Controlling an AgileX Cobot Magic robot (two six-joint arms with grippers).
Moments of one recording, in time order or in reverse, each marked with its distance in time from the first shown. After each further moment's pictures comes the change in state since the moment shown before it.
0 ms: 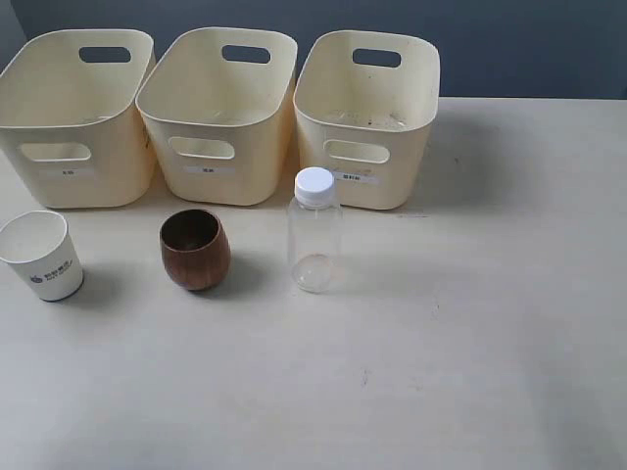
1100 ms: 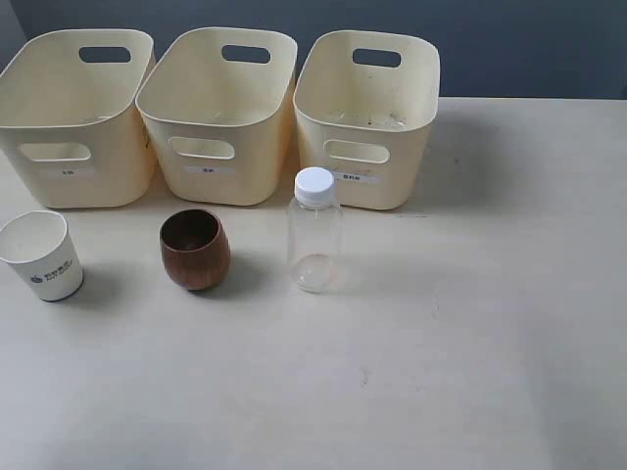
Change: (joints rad) left arm 0.000 0.000 0.000 0.000 0.000 0.000; right arm 0.000 0.000 0.000 0.417 -0.169 0.058
